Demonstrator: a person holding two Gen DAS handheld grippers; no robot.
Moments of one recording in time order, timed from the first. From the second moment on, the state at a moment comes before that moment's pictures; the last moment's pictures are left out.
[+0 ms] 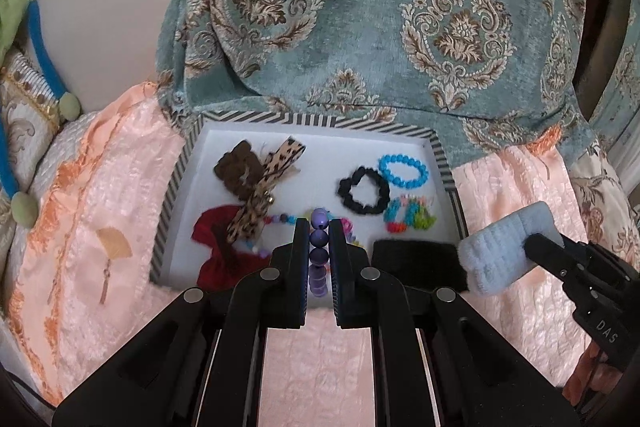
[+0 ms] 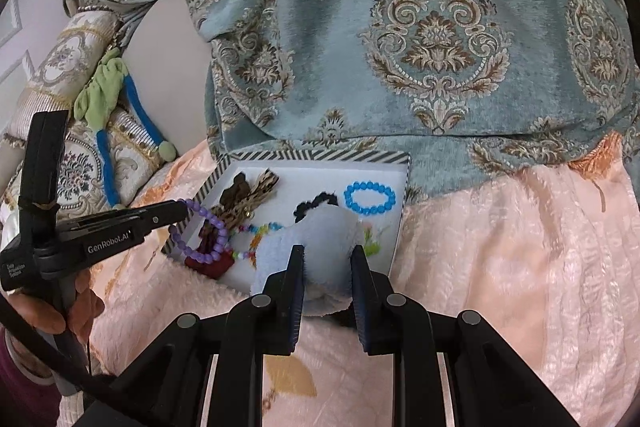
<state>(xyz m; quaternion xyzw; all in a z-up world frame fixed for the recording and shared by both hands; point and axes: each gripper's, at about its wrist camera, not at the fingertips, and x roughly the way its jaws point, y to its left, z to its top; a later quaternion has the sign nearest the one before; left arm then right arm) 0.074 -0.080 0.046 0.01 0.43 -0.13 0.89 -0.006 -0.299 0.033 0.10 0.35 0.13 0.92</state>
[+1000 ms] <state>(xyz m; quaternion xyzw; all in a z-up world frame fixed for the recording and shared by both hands) 0.180 -0.061 -0.040 0.00 0.47 -0.06 0.88 0.193 -0.240 -0.048 0.16 0.43 0.09 0.89</state>
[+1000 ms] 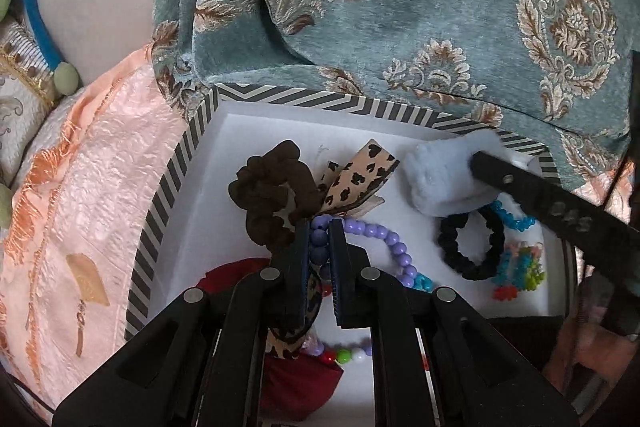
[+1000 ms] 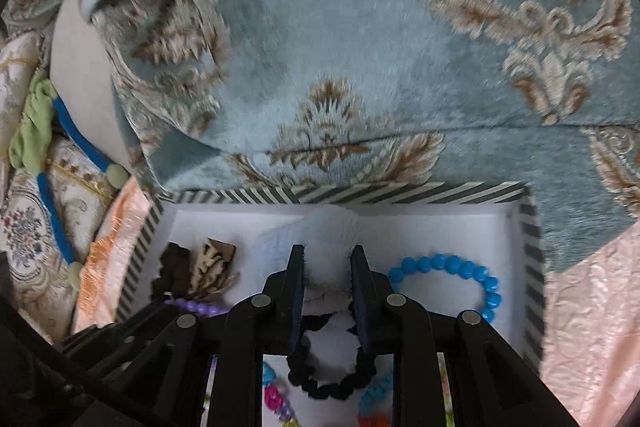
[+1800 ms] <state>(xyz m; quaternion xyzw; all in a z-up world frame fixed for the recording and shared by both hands) 0.168 -0.065 -0.044 0.01 0.46 -0.06 0.88 0.175 -0.256 -0.048 0.14 0.42 0.09 0.89</state>
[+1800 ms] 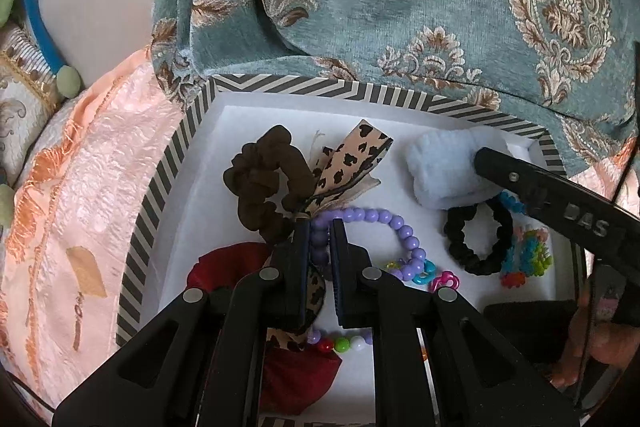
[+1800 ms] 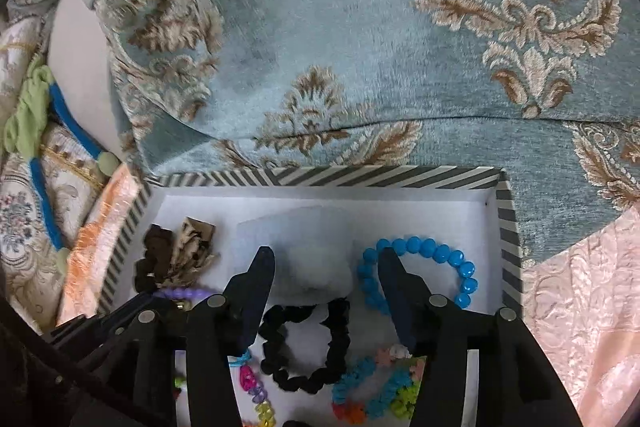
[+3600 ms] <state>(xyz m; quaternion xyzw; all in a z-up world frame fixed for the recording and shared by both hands) -0.026 -0.031 0.068 0.01 0.32 -0.01 0.95 -0.054 -0.206 0.056 0.03 0.31 0.03 0.95</state>
